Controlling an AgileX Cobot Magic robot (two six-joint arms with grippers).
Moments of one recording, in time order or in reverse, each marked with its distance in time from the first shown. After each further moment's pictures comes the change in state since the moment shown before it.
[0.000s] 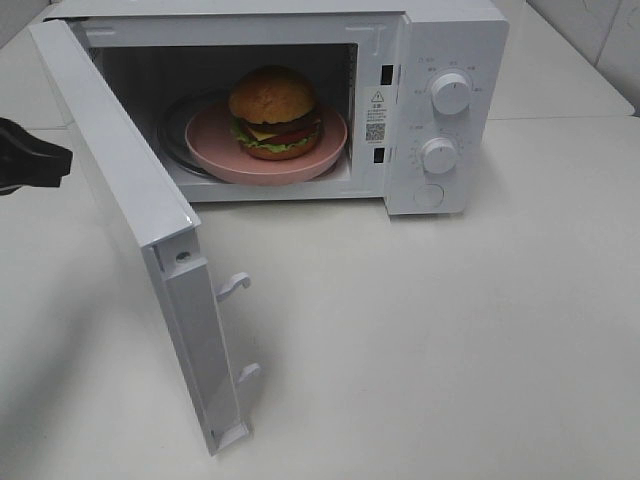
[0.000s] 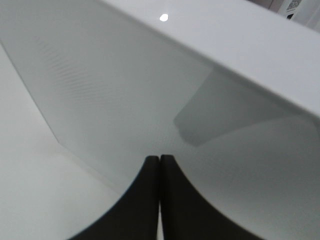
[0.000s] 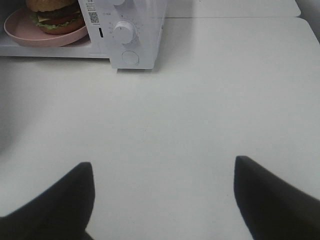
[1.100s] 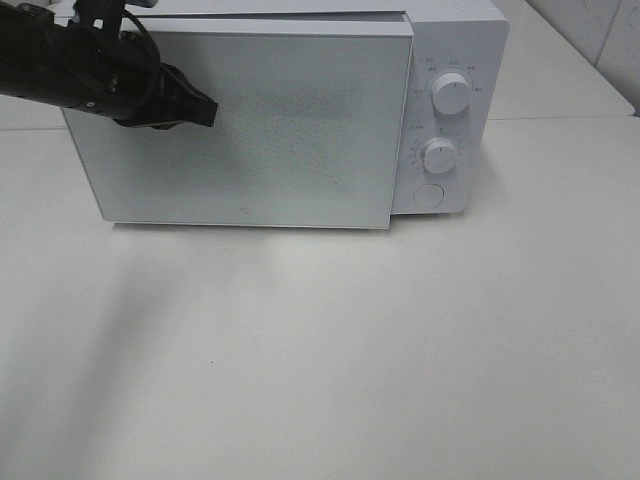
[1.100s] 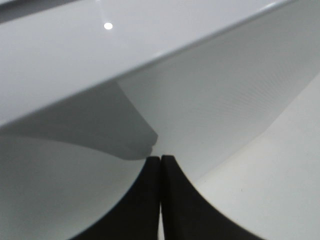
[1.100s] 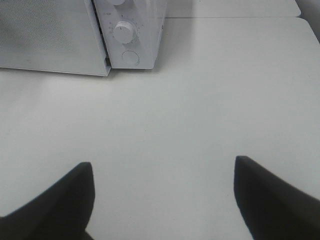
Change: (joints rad) left arm -0.188 0.425 -0.457 -0.004 0.006 0.022; right arm 0.000 0.000 0.000 0.000 0.000 0.000
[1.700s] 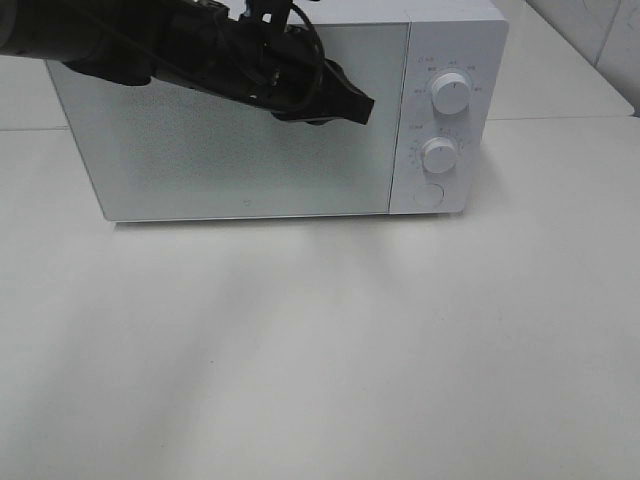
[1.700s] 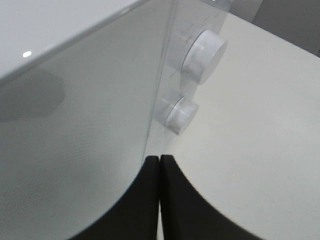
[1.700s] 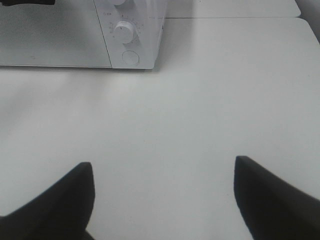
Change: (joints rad) left arm -0.223 0.227 -0.323 -0.009 0.079 -0.059; right arm 0.000 0.000 0.000 0.000 0.000 0.000
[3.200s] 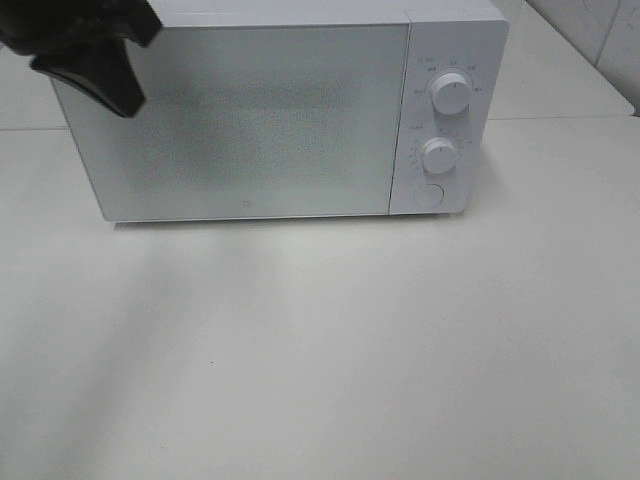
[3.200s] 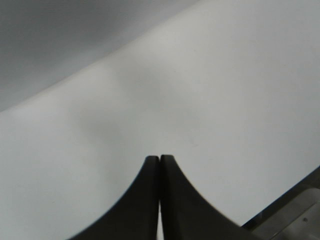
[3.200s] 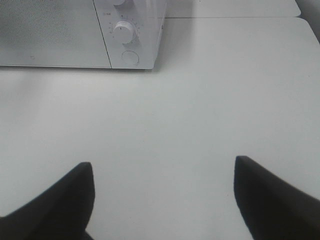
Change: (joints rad) left arm 0.220 -0.358 -0.053 1.077 0.754 -1.197; right arm 0.000 0.000 0.000 0.000 0.000 0.000
